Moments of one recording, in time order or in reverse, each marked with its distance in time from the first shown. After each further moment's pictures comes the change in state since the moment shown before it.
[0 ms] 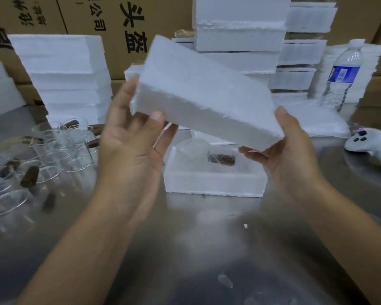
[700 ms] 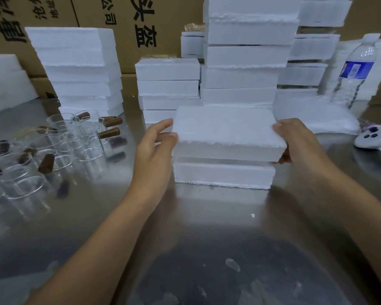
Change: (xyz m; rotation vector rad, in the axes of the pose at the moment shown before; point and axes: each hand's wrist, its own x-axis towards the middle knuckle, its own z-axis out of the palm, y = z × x) left_hand -0.005 -0.035 -0.031 0.633 0.199 -0.185; right_hand 0.030 0.017 -0.042 -0.591 -0.023 0.002
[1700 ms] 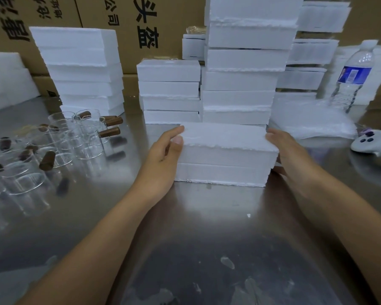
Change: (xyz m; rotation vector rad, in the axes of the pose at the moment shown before) left_hand 0.006 -0.015 -0.003 0.295 -0.230 0.086; right_hand 0.009 0.022 0.004 0.057 -0.037 0.166
